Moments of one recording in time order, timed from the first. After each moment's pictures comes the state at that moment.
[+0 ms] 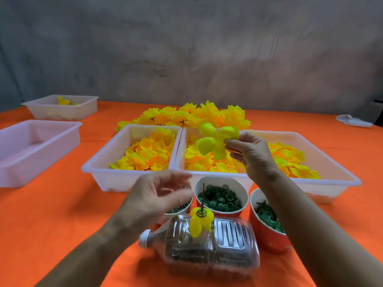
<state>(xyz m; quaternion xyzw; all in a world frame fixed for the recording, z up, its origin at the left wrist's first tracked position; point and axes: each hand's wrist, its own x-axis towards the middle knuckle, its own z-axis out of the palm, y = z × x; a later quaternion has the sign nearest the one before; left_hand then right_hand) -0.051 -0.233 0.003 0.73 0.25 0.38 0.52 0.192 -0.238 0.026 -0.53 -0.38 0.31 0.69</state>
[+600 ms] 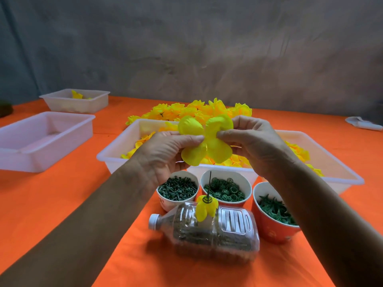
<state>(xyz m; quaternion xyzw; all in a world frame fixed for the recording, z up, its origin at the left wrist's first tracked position) -0.027 -0.226 0.068 0.55 0.33 0.34 0.69 0.126 -0.289 0.080 -0.52 -0.50 0.33 0.61</state>
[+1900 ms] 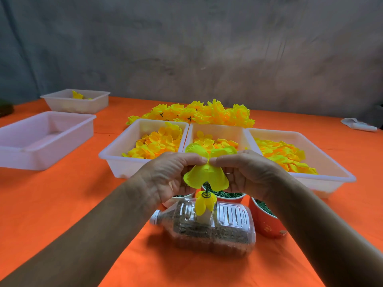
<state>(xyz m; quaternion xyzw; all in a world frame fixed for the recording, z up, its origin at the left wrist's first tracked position) -0.033 -0.235 0.037 0.54 0.30 0.22 0.75 0.111 -0.315 0.061 -0.61 -0.38 0.51 0.48</state>
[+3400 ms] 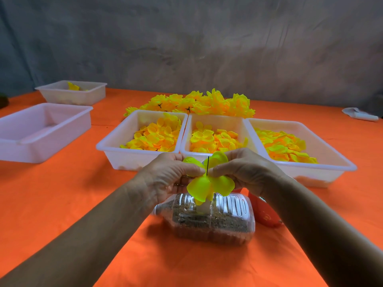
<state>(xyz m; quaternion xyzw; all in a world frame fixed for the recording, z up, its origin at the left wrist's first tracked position) -0.035 -0.244 0.017 0.57 0.37 0.25 0.69 0.115 -0.314 0.038 -0.64 -0.42 0.46 0.44</state>
